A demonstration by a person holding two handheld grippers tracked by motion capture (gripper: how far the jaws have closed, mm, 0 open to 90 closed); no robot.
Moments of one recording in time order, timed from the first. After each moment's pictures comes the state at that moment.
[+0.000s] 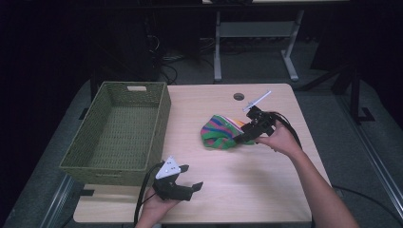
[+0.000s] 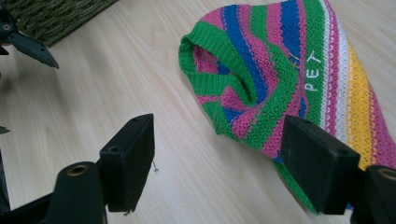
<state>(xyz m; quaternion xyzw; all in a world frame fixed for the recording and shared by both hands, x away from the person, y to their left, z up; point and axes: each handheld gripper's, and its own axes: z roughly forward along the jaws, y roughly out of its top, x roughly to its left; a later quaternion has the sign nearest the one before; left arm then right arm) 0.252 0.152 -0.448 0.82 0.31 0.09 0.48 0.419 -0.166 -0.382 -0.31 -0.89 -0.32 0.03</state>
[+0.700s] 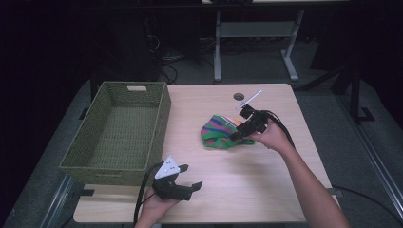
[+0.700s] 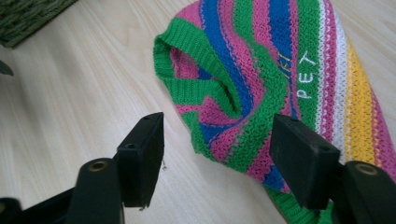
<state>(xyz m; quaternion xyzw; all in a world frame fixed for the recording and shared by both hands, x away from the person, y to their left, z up) 0.252 0.153 -0.446 0.81 0.31 0.09 0.48 0.440 -0.151 -0.399 -0.33 -0.90 -0.29 0.03</state>
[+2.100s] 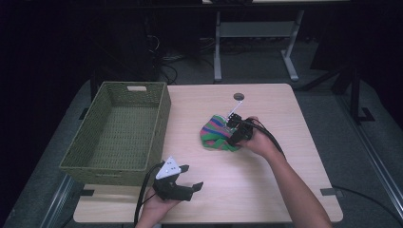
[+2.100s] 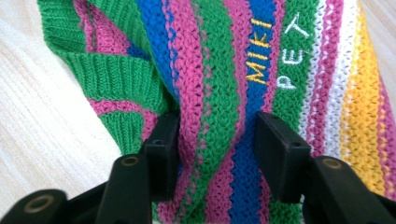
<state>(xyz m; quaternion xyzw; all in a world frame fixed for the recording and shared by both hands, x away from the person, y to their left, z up) 0.251 0.151 -0.446 0.81 0.31 0.09 0.48 0.446 -0.114 -0.444 -0.34 -0.92 -0.18 -0.06</state>
